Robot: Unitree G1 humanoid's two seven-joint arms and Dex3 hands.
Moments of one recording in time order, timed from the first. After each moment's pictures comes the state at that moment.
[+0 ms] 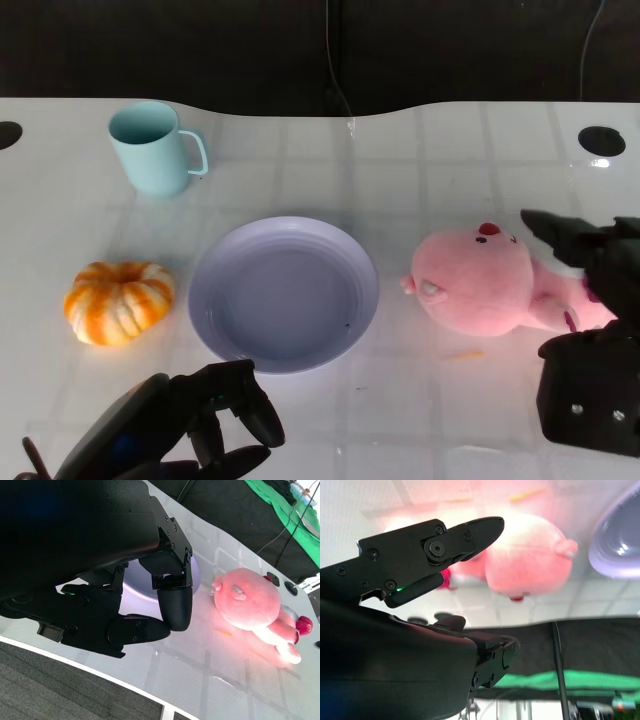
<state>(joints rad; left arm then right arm) 0.31 0.34 -0.15 -0.46 0.24 0.03 -0.29 -0.07 -0.47 0.16 -0.35 -0.79 0.25 0.40</state>
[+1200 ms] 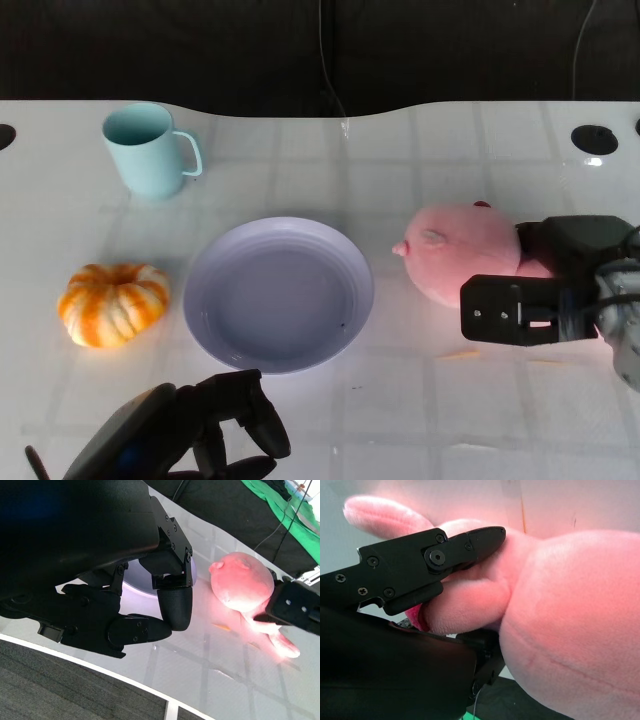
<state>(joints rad) 0.35 0.33 -0.16 -0.50 0.29 0.03 -0.29 -0.71 -0.28 0.51 0.89 -0.85 0.12 0.03</state>
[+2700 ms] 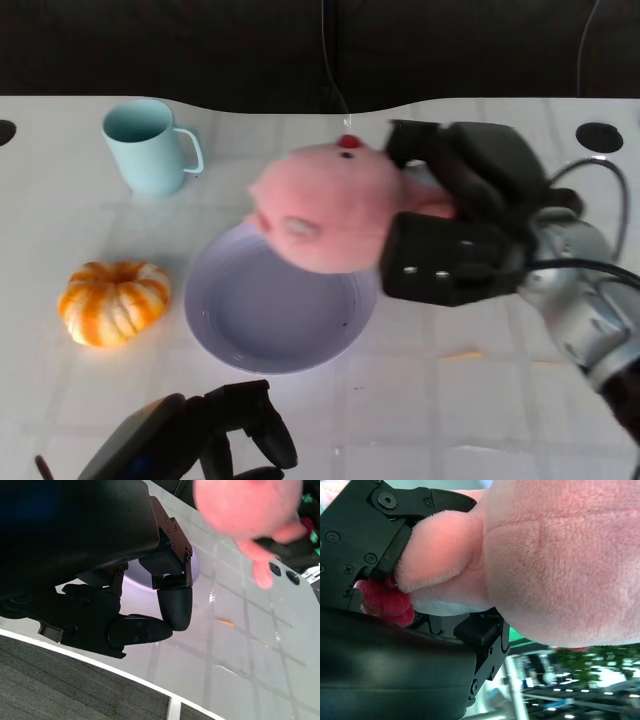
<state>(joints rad) 0.36 0.31 -0.18 -0.47 0.33 -0.01 -0.27 -0.70 -0.16 0.43 0.45 -0.66 -0.01 -0.06</state>
